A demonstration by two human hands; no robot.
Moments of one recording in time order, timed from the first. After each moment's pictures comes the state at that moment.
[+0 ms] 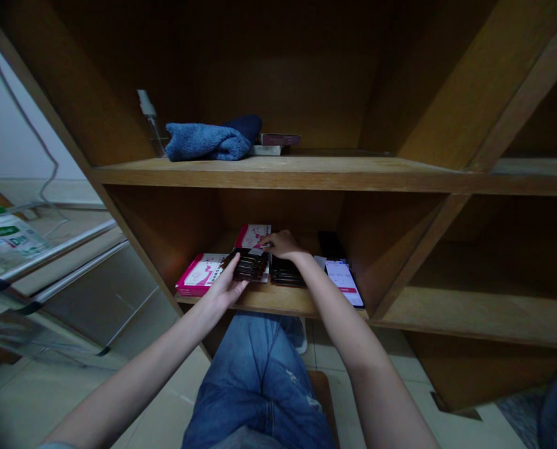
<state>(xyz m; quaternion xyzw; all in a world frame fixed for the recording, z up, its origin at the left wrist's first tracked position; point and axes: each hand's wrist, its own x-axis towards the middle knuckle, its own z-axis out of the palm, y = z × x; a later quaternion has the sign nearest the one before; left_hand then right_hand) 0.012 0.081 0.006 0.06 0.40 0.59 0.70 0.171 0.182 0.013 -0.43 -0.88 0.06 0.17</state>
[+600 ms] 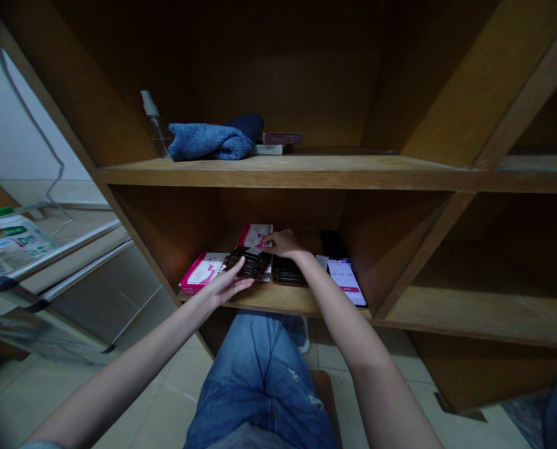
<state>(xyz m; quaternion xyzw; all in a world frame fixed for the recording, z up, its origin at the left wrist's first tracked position) -0.012 0.081 -0.006 0.21 0.47 0.48 0.71 0.171 0.178 0.017 -0.44 -0.88 0.08 0.18</state>
